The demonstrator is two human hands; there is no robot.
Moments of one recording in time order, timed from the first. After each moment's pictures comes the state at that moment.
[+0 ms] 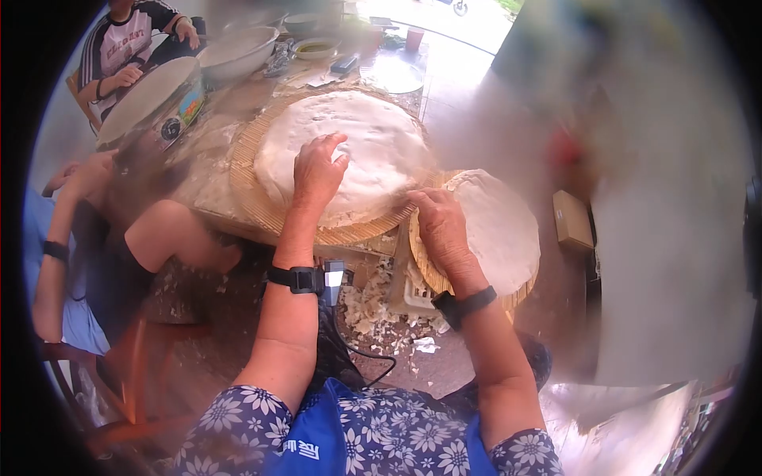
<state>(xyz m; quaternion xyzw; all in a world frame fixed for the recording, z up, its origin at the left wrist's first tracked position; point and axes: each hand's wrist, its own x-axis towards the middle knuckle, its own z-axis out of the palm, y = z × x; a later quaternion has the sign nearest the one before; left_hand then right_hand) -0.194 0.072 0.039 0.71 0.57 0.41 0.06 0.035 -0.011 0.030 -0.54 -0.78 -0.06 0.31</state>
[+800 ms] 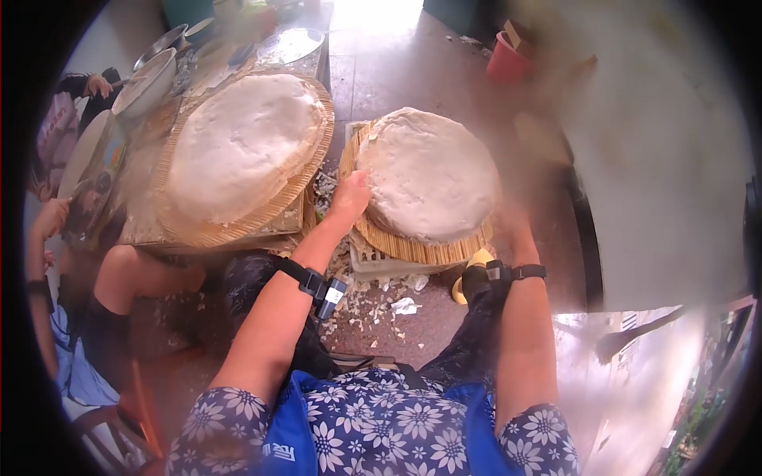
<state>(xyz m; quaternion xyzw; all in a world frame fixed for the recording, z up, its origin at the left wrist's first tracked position) 0.008 0.017 -0.071 0.61 0.50 0.26 0.56 0.372 -0.123 -0.116 -0.83 -0.34 0.29 0.32</state>
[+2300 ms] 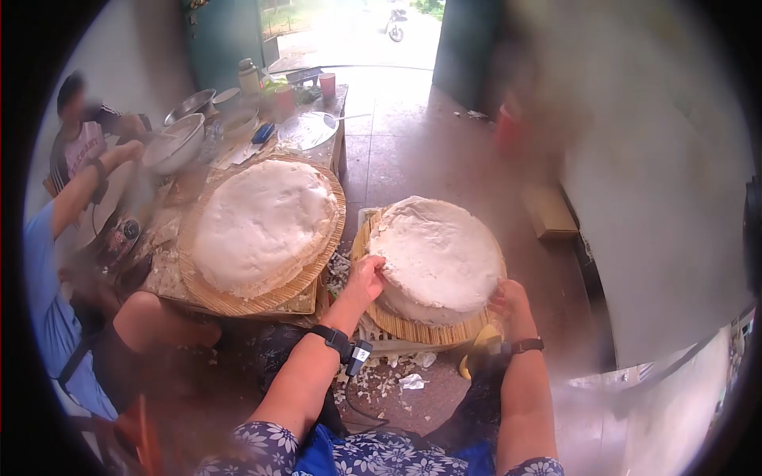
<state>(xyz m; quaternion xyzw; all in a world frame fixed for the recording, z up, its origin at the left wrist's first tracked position) 0.042 0.045 -0.103 0.13 0.32 0.41 0.85 0.330 -0.119 -0.056 -0.71 -0.08 0.46 0.53</state>
